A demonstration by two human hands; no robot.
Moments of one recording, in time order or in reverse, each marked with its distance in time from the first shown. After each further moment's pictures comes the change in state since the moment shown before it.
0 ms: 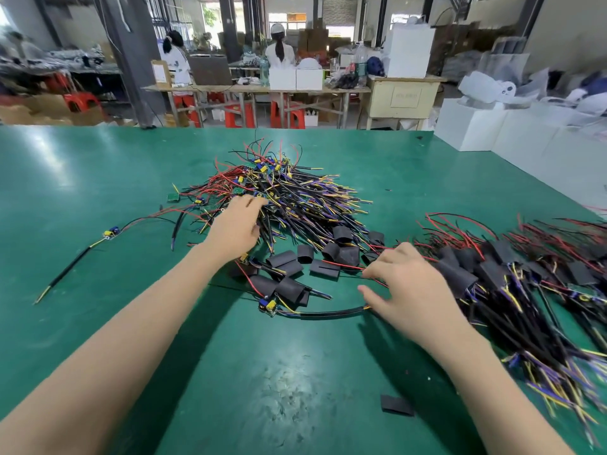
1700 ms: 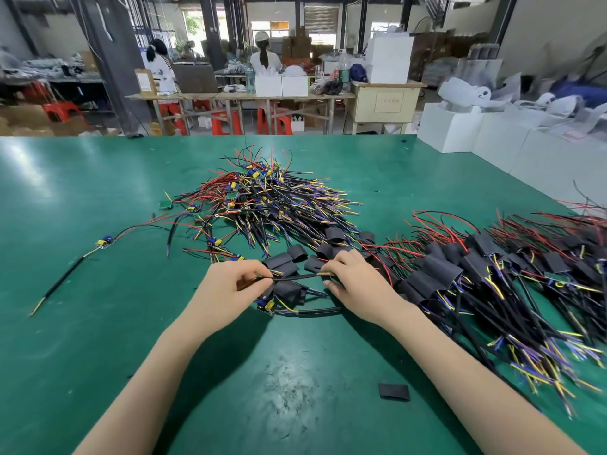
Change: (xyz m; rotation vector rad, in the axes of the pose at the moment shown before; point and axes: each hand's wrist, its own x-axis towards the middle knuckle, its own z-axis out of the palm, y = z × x) left_hand -0.113 0.045 -0.024 -0.606 0.035 0.005; right_hand 0.034 -0.006 0.063 0.120 -0.133 -0.114
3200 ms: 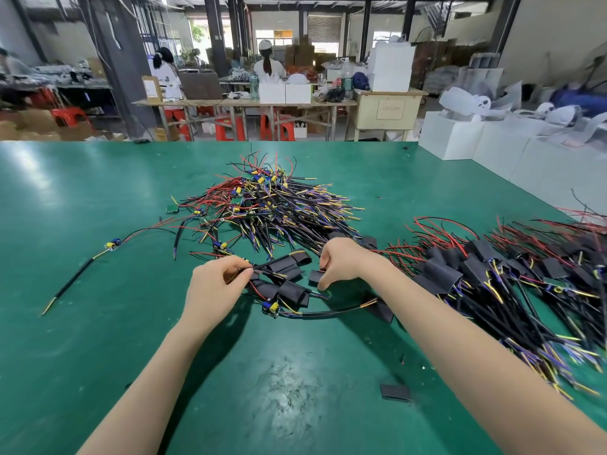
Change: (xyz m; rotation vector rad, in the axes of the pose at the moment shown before) left_hand 0.002 -0.022 -0.001 0.034 0.270 -0.197; right_hand 0.064 -0.013 -0.035 0.128 -0.412 0.266
